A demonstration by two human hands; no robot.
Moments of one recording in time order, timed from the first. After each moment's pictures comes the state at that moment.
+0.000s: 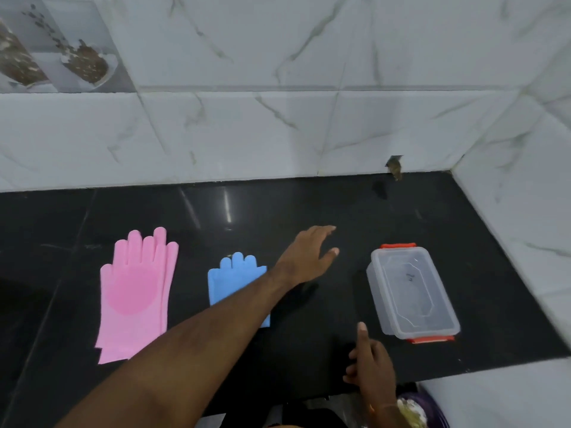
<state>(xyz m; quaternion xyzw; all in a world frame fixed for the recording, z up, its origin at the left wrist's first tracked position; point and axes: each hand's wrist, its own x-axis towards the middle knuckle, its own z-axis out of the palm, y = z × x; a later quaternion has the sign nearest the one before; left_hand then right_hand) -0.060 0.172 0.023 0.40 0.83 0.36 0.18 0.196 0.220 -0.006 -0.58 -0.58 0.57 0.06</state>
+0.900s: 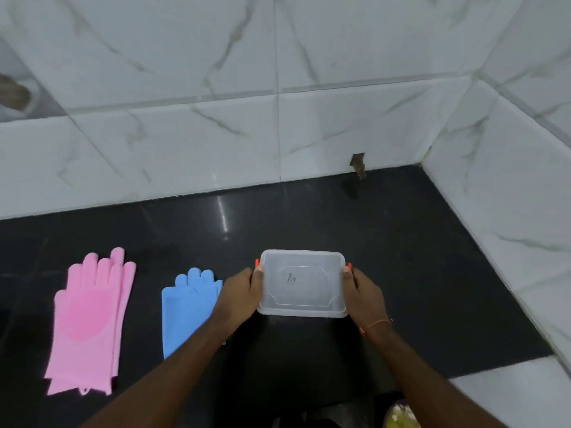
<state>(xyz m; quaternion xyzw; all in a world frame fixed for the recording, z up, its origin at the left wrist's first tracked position) -0.017 0.151 -0.003 0.13 0.94 0.26 0.19 0.134 0.380 0.000 -0.42 -0.75 0.51 0.09</state>
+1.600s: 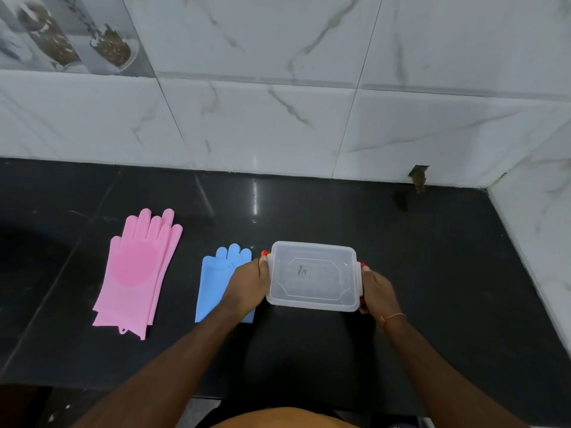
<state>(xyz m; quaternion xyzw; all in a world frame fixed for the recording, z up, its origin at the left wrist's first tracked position) -0.029 0.088 -0.002 0.08 0.99 0.00 0.06 0.083 0.370 -0.005 -0.41 -0.70 0.59 -0.04</state>
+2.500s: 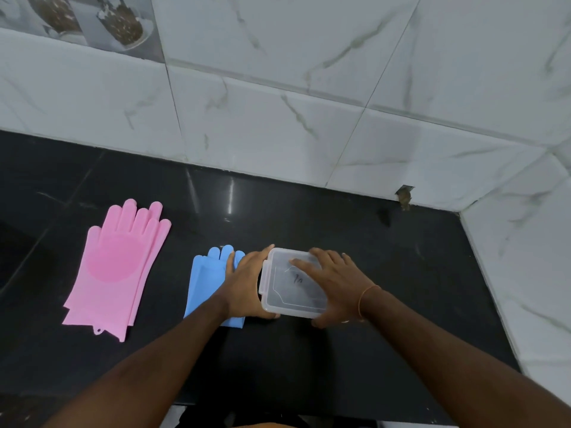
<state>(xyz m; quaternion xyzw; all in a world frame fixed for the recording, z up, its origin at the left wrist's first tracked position) -0.043 0.078 -0.049 0.32 0.84 0.40 0.18 0.026 0.342 0.056 0.15 -0.97 0.00 -0.21</state>
